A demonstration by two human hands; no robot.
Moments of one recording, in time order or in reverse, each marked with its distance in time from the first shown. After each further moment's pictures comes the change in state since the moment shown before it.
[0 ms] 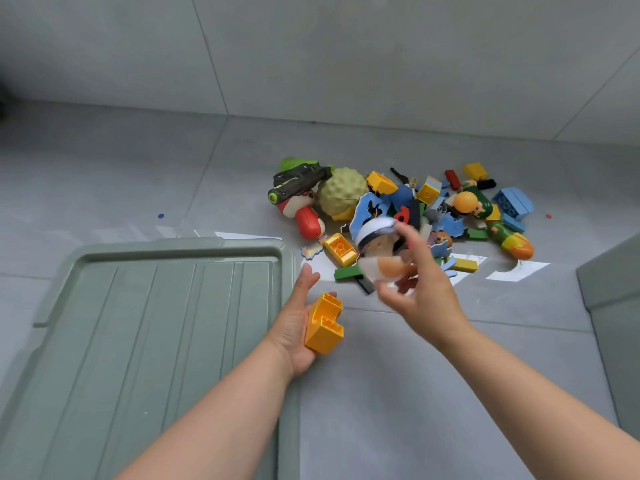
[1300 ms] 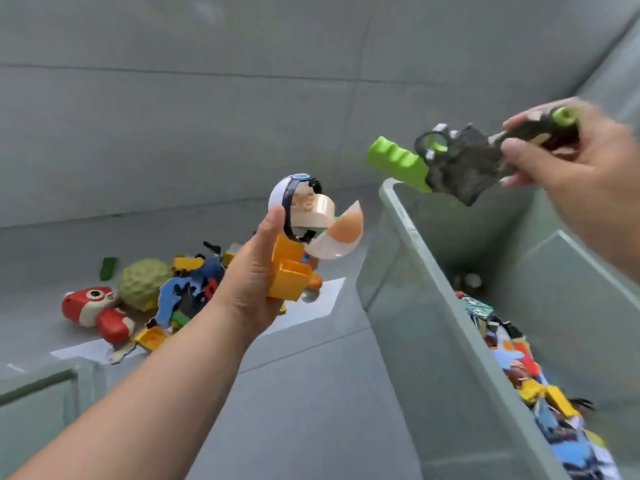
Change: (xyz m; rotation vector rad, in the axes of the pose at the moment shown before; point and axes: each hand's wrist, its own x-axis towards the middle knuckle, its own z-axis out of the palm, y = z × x) left_hand -0.058 0.018 0.263 0.315 -0.593 0.298; right_hand -0.122 -0.110 -0.369 -0.239 0.685 -0.163
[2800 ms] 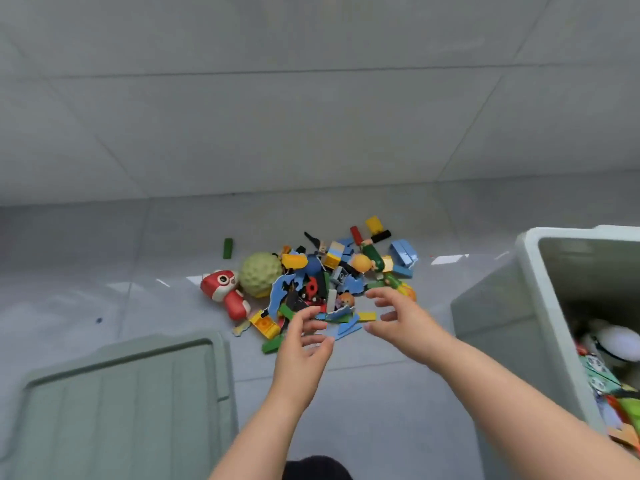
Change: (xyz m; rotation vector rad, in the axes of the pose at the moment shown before) left_hand -0.026 -0.008 -0.081 0.515 0.548 -0.153; right_hand -0.013 0.006 0.239 0.020 -0.927 0.625
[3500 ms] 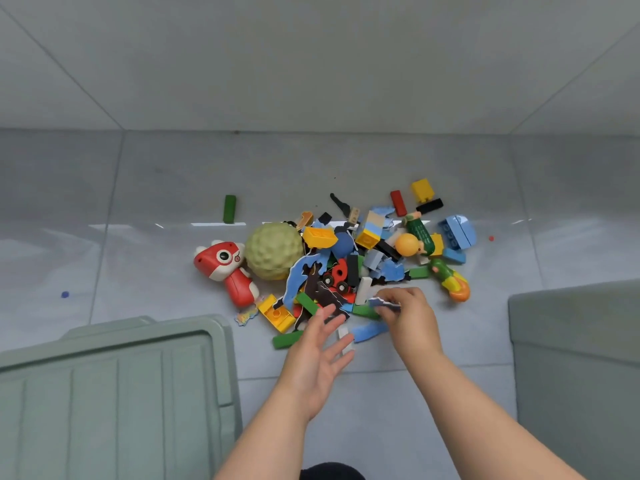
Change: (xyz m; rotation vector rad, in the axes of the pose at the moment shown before) left_hand 0.090 -0.070 -0.019 -0.753 0.015 -0.646; right_hand 0.133 0.056 0.093 -0.068 0.280 0.114
